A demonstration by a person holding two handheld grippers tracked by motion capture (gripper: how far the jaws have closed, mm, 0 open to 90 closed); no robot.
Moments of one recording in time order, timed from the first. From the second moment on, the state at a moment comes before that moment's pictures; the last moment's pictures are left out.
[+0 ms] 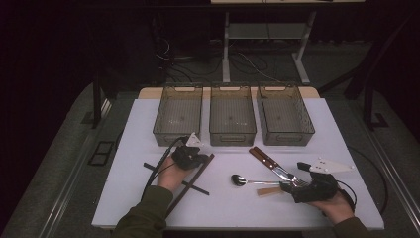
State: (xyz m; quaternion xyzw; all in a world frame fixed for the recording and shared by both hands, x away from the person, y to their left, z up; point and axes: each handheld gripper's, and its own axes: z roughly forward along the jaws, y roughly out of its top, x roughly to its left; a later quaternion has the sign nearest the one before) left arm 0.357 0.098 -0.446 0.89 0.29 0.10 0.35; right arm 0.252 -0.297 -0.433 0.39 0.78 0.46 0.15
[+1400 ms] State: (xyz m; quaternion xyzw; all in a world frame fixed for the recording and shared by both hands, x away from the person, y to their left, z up) left arm 0.341 0.064 -0.444 0.91 0.22 0.08 0.34; right arm 0.252 -0.297 -0.433 0.39 0.78 0.46 0.15
